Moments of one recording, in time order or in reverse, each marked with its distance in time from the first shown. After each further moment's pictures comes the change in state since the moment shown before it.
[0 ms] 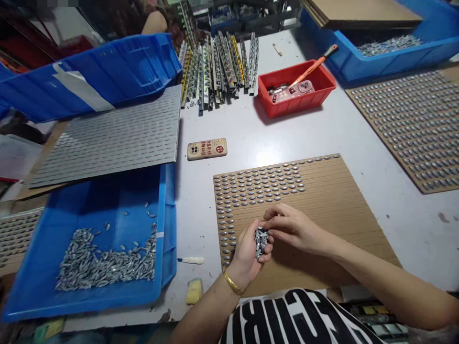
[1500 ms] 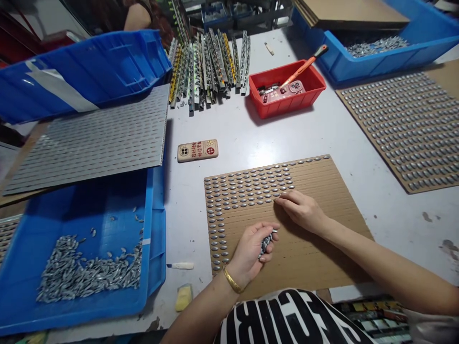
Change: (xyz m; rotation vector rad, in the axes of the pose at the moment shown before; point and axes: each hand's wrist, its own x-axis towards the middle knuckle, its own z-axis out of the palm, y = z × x) left_hand 0.011 -0.001 0.022 0.179 -0.133 -0.057; right_hand -0.029 0.086 -0.013 -0.578 0.291 -0.055
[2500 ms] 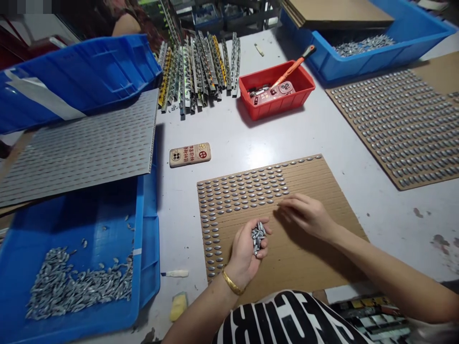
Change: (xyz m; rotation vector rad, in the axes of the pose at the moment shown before) left_hand 0.010 0.003 0.013 -0.078 0.137 0.109; right_hand -0.004 -0.012 -0.030 0.368 0.032 0.203
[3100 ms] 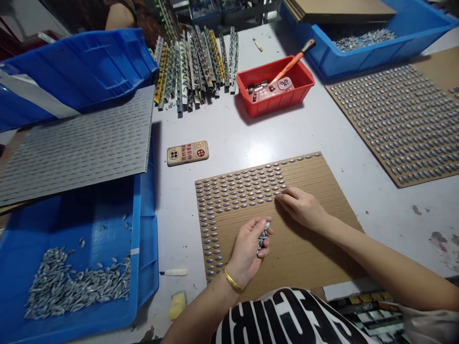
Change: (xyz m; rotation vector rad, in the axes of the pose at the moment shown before) left_hand 0.001 -0.002 0.003 0.057 -0.073 -0.038; right_hand 0.005 0.023 0.008 -0.405 -0.089 -0.007
